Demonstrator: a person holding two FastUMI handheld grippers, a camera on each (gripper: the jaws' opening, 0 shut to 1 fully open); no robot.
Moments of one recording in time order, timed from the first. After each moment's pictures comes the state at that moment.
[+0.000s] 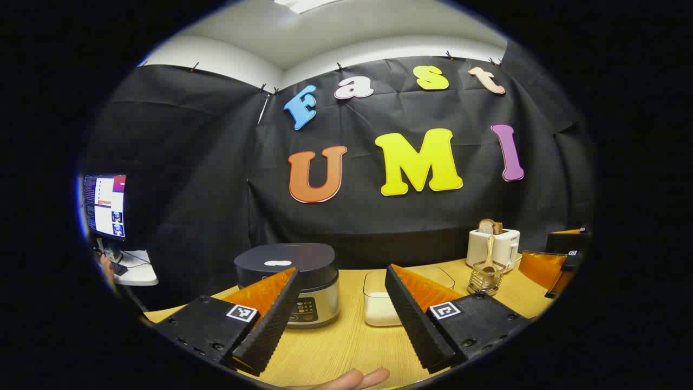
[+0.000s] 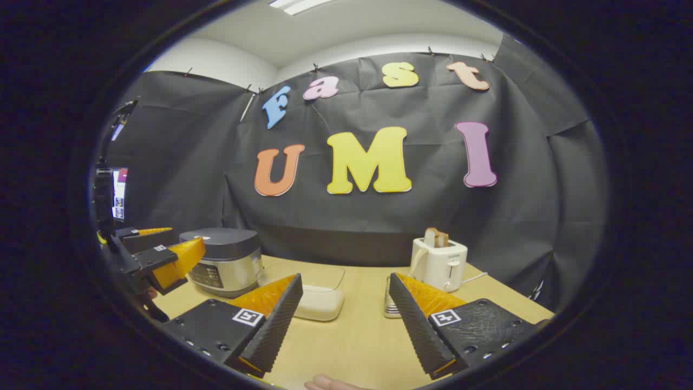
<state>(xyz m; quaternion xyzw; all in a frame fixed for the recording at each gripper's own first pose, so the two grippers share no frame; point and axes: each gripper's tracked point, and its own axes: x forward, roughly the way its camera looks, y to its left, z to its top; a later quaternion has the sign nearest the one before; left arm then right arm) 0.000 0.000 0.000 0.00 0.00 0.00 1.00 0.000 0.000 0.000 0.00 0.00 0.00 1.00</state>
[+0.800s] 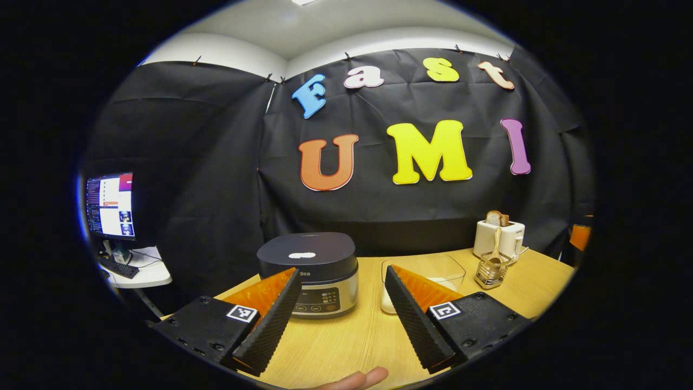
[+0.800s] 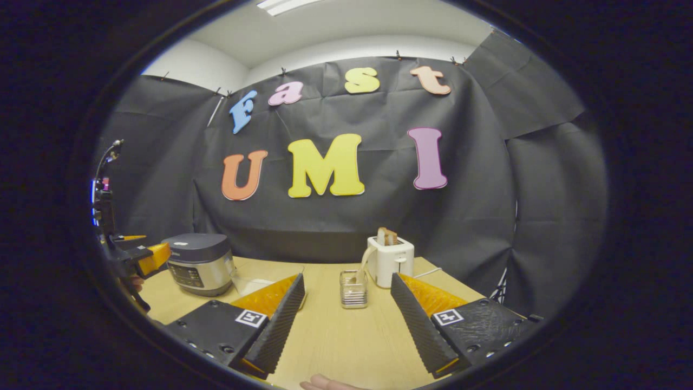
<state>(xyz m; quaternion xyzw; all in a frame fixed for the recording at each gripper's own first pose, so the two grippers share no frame) -0.011 0.048 -0.007 -0.01 0.06 0.02 1.00 -0.073 -0.051 0.017 0.03 0.01 -0.09 1.00</state>
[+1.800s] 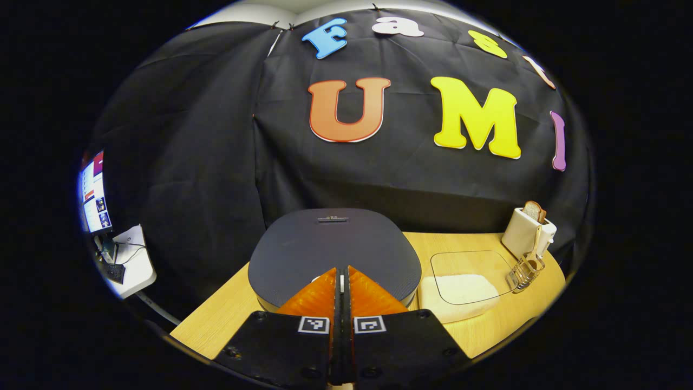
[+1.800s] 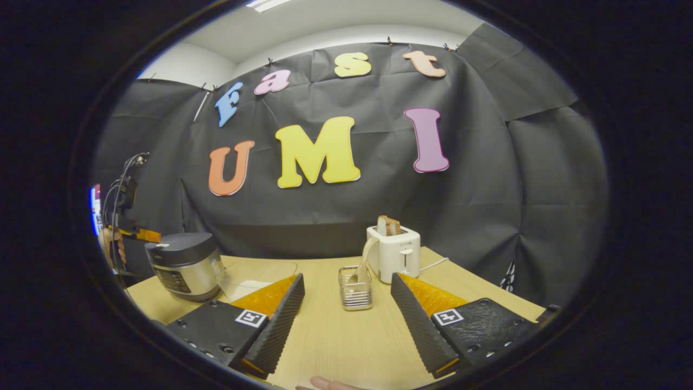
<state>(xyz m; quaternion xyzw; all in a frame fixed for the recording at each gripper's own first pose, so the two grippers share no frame) 0.120 0.116 -0.052 -0.04 0.23 0.00 0.97 -0.011 -0.062 -0.012 0.05 0.04 -0.10 0.99</state>
